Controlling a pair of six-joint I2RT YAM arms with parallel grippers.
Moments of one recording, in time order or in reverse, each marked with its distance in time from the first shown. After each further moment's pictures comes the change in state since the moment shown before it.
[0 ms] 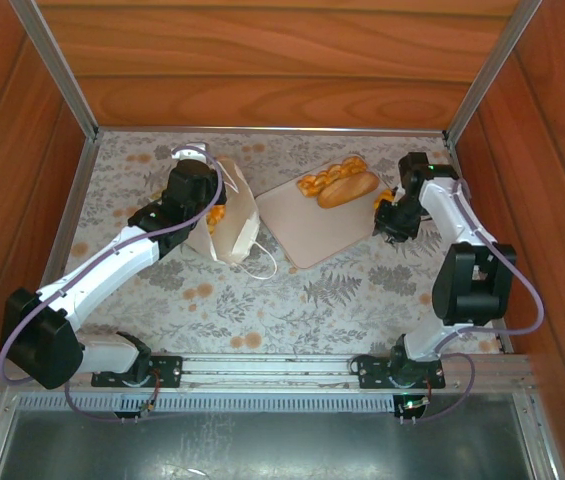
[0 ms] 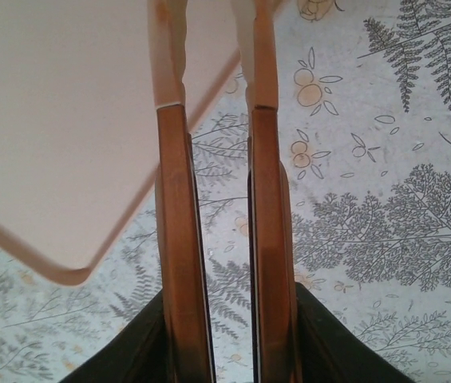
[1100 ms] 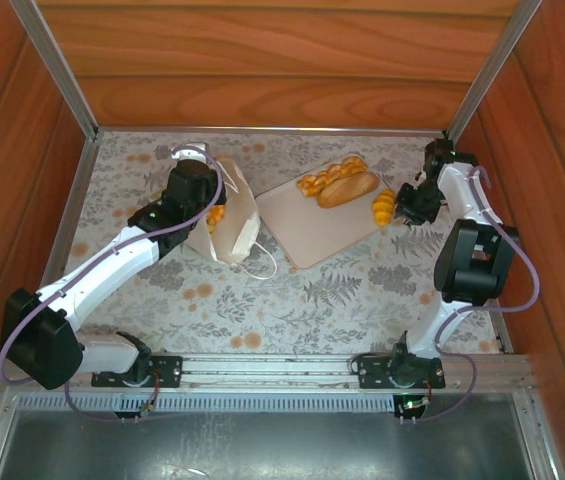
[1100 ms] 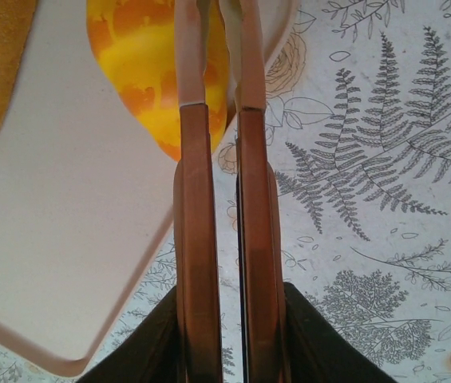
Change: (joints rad) left arm 0.000 -0.002 0.000 -0.002 0.001 0.000; right arm -0.151 0.185 0.180 0.031 0.030 -0.043
